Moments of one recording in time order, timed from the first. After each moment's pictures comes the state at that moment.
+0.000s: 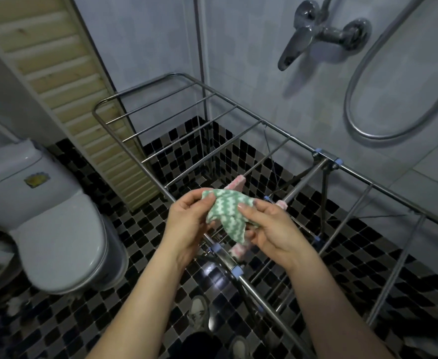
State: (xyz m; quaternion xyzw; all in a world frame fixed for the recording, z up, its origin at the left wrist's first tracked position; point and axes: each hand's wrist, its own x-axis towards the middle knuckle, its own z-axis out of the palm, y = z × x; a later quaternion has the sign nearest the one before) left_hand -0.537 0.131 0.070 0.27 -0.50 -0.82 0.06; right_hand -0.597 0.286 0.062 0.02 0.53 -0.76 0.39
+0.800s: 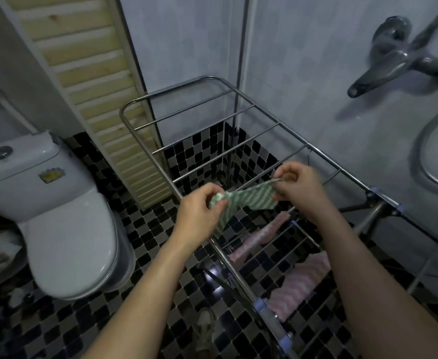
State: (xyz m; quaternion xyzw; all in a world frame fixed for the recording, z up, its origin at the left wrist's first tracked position) left_hand -0.608 0.008 0.050 0.22 -0.82 -0.51 0.10; right_hand -0.750 0.176 0.066 -0.12 0.82 -0.53 0.19
